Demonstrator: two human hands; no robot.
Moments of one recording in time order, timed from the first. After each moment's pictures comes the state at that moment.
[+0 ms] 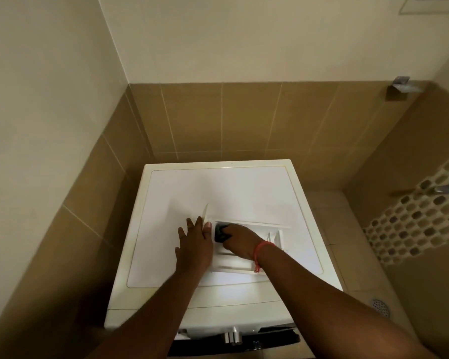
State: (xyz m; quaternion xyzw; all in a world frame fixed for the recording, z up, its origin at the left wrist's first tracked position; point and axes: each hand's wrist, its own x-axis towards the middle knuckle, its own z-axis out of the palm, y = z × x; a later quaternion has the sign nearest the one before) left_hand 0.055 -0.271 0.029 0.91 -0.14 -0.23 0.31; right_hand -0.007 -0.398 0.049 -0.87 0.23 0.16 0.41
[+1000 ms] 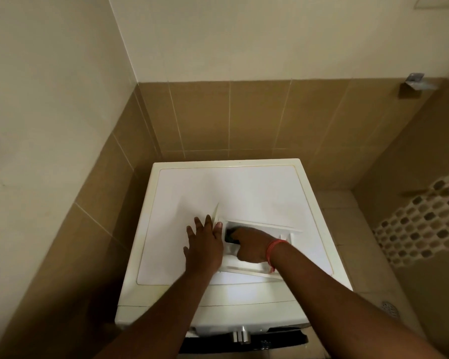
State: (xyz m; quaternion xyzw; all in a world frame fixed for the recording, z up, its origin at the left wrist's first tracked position) left_hand 0.052 -0.269 0.032 0.92 -0.16 -0.23 0.28; right_hand -0.010 -0.397 0.069 -0.92 0.12 0.26 0.27
